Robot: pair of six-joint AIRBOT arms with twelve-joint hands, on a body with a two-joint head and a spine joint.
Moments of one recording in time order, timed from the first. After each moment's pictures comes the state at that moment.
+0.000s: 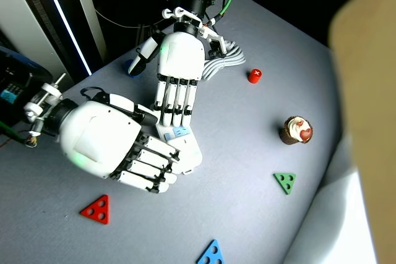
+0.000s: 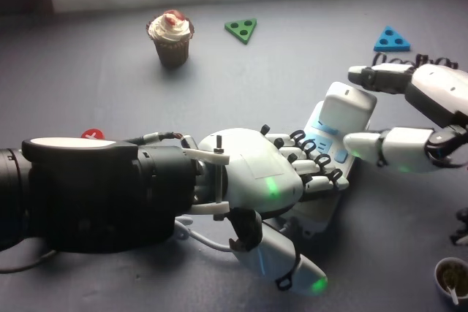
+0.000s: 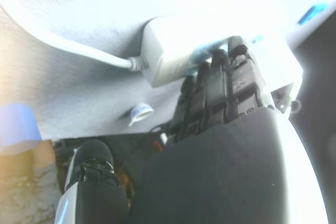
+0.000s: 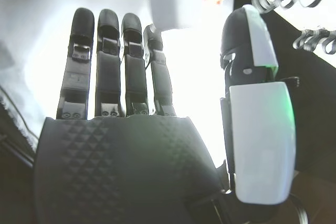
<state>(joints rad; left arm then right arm) 0.58 -1.24 0.98 1.09 0.01 0.09 -0.50 -1.04 0.90 0.85 0.83 -1.15</state>
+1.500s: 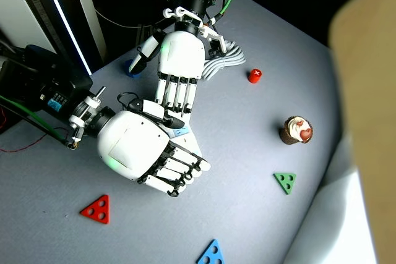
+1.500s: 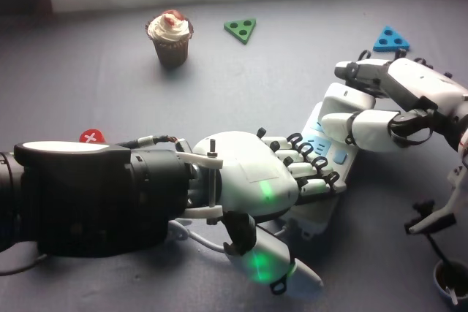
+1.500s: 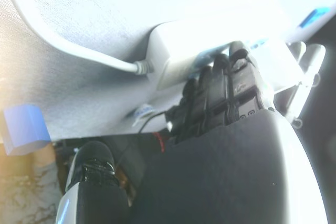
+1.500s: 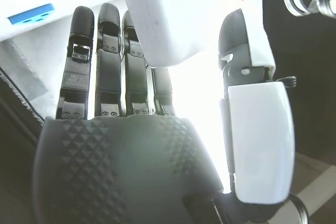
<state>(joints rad) 0.59 -1.22 0.98 1.09 0.00 0.09 -0.44 -1.17 1.01 1.06 0.82 -1.17</state>
